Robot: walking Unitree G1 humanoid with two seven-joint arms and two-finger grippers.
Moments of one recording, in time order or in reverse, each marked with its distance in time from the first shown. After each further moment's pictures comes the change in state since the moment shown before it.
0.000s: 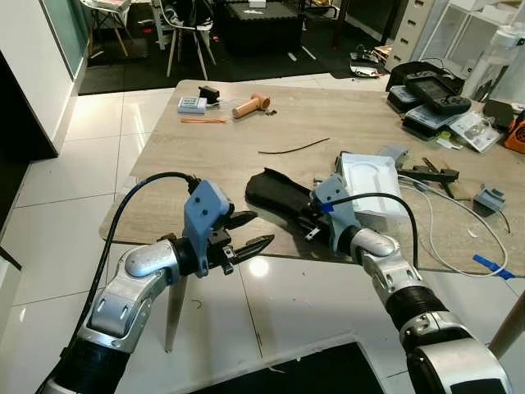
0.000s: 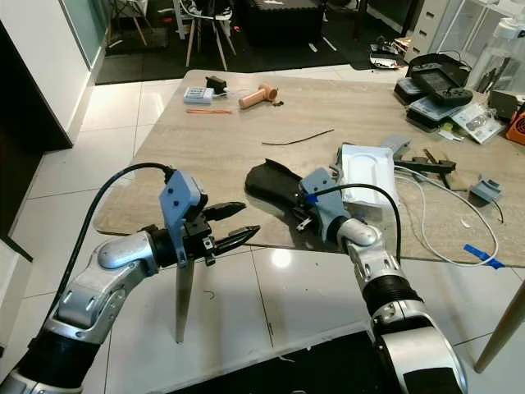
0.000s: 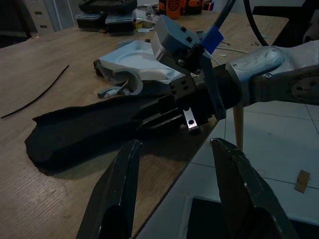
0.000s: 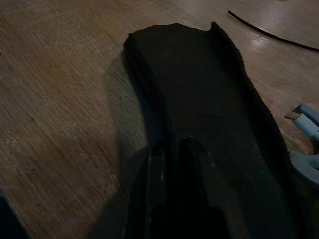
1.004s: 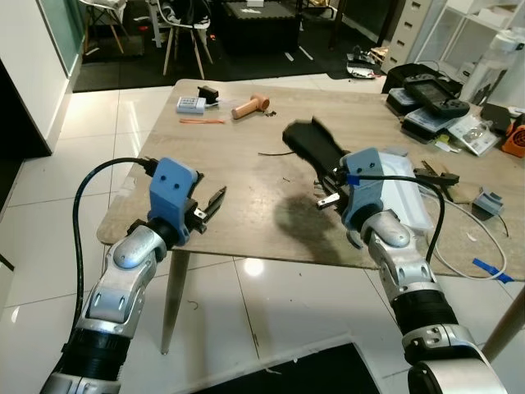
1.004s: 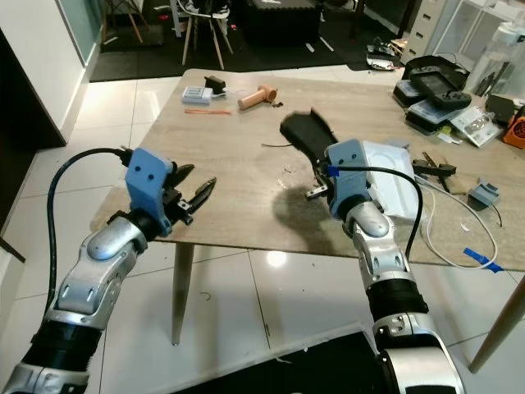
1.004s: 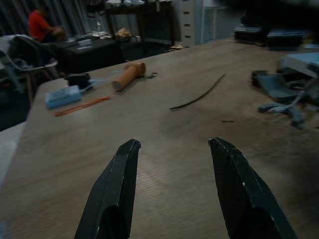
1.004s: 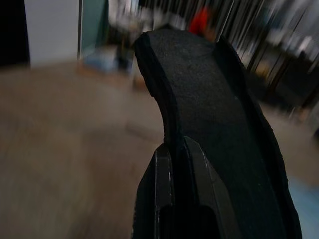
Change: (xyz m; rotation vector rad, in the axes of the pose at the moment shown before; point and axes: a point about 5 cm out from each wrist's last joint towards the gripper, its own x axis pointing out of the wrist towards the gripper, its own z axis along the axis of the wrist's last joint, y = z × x) left arm -0.023 0.055 0.002 0.083 -0.054 0.650; right arm -0.048 -0.011 0.093 -0.149 -0.696 -0.326
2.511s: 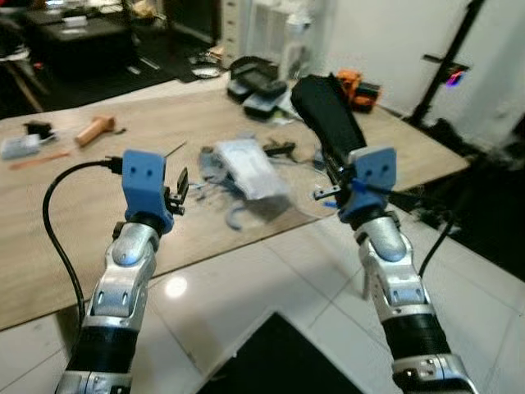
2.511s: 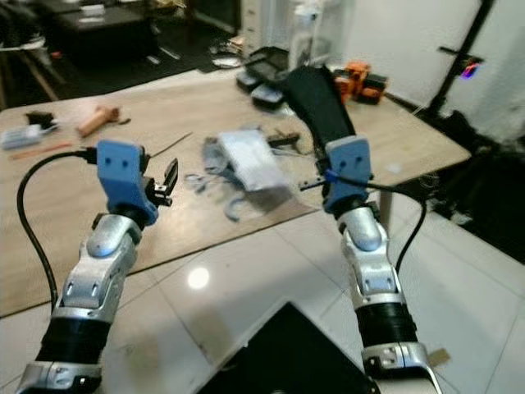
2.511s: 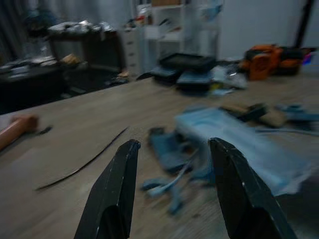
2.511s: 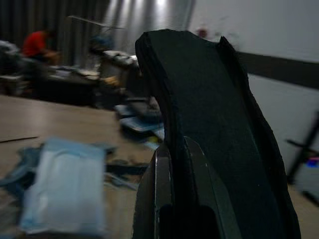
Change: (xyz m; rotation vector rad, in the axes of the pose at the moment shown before) left arm 0.001 0.019 -0.002 -0.050 0.005 0.319; right arm -0.013 0.020 0.014 0.031 -0.123 -0.133
